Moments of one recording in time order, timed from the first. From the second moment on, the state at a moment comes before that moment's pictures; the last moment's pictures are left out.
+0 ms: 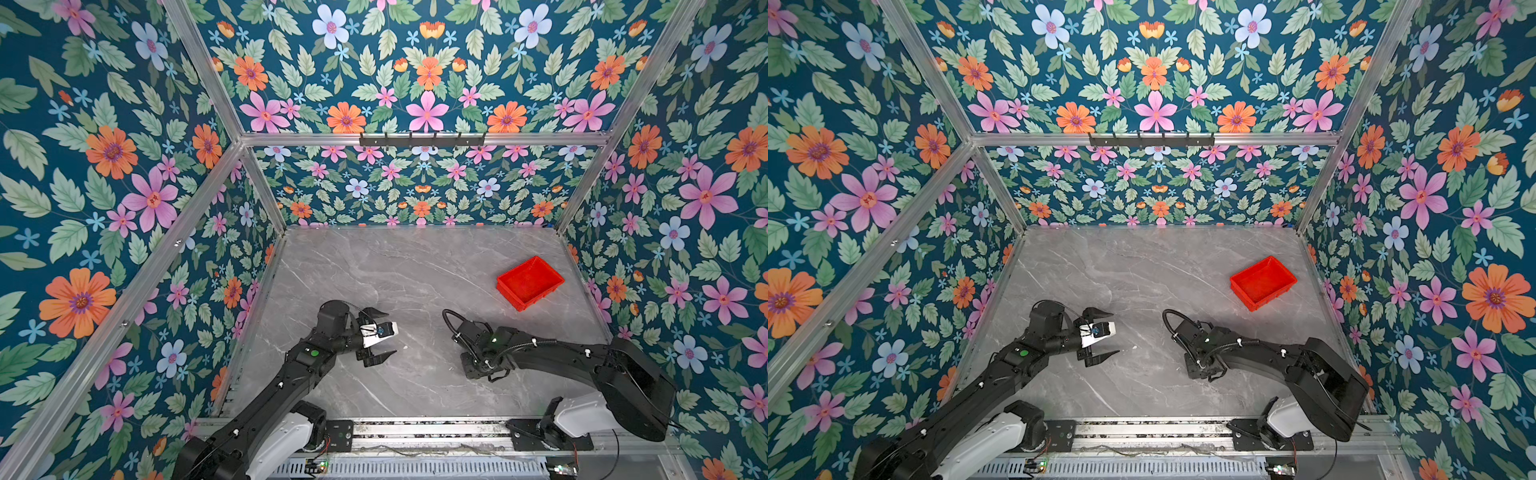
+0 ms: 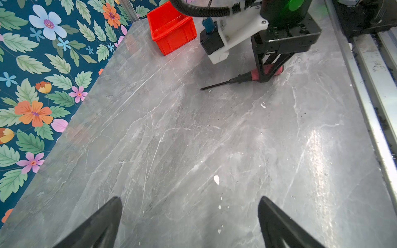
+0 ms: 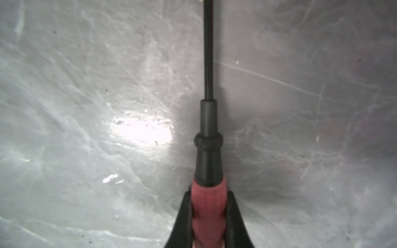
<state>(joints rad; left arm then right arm) -0.45 0.91 0.47 -0.17 0.60 0.82 0.86 1.43 0.70 -0.67 0.09 0.66</state>
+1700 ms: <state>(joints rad) -0.92 1.49 0.72 0.52 0.16 0.31 0.08 1.33 0.99 -0.65 0.08 0.69</state>
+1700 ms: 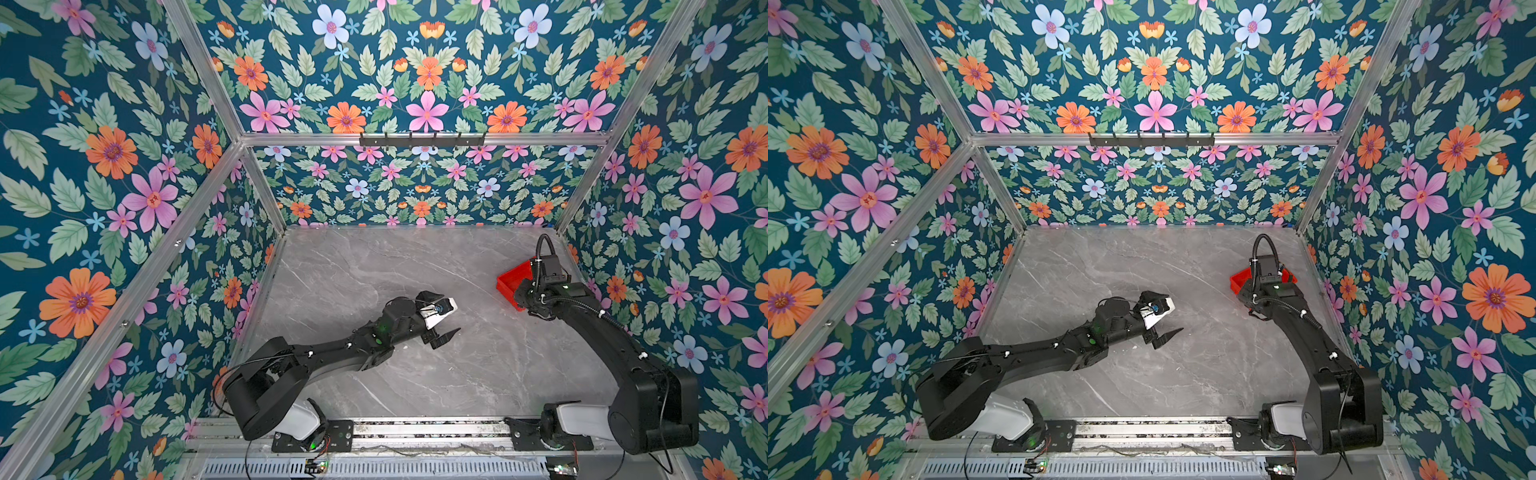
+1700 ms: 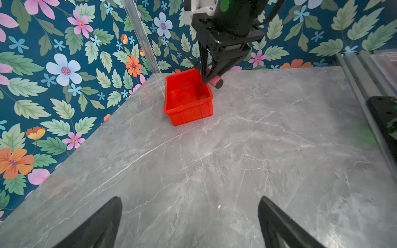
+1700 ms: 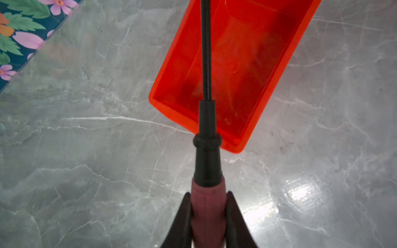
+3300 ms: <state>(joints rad) -0.98 1.54 0.81 0.42 0.01 0.24 -0.08 1.63 1.14 -0.50 0.02 0.76</state>
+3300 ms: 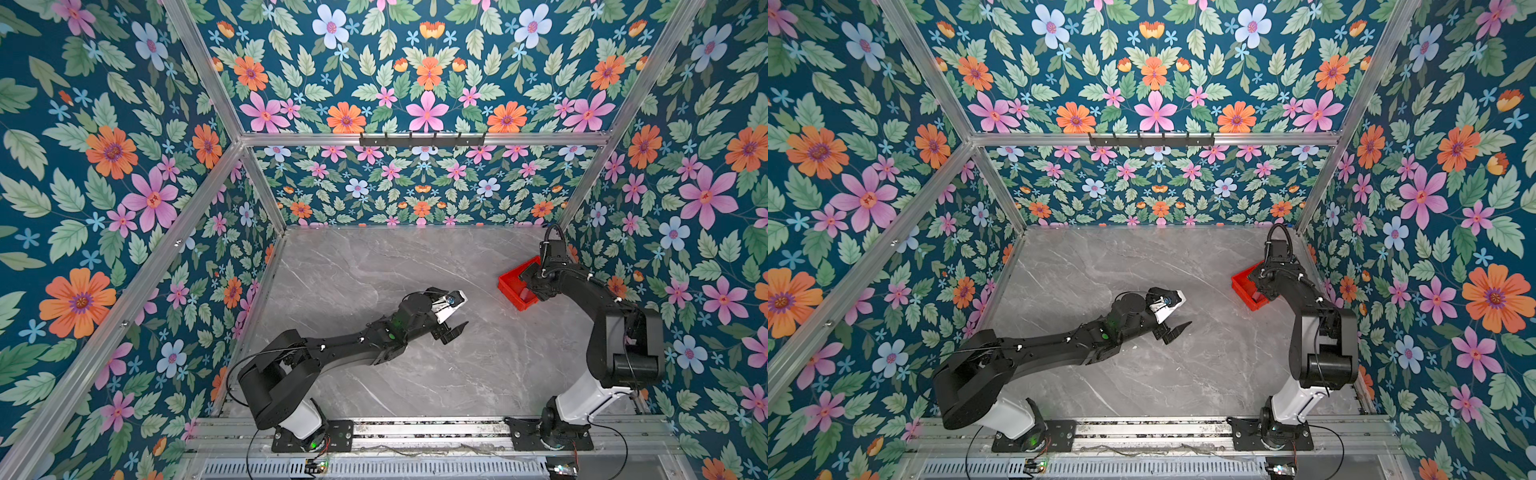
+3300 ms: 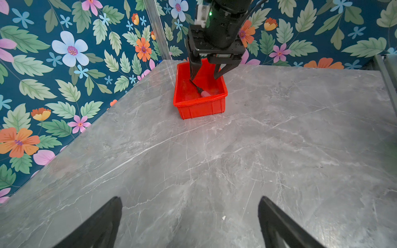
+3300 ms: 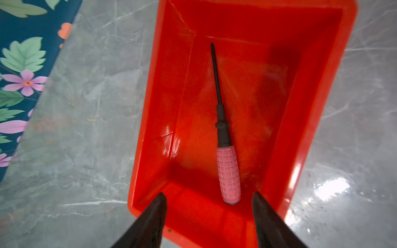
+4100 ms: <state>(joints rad) -0.62 1.24 0.52 0.45 0.00 0.16 -0.01 1.05 0.63 -0.12 0.01 0.32</state>
